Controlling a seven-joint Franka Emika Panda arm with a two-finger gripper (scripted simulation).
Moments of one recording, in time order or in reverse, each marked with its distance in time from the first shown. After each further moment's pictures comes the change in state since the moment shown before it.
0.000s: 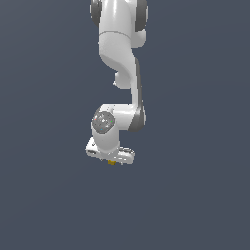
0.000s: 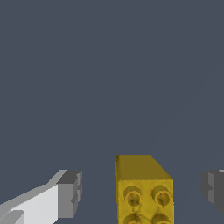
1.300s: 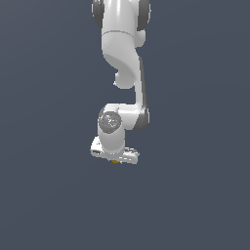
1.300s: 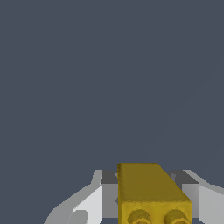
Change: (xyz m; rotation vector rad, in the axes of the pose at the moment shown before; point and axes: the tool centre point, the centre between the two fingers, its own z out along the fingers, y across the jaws) arm -0.004 -0.018 -0.001 -0.001 -0.001 0.002
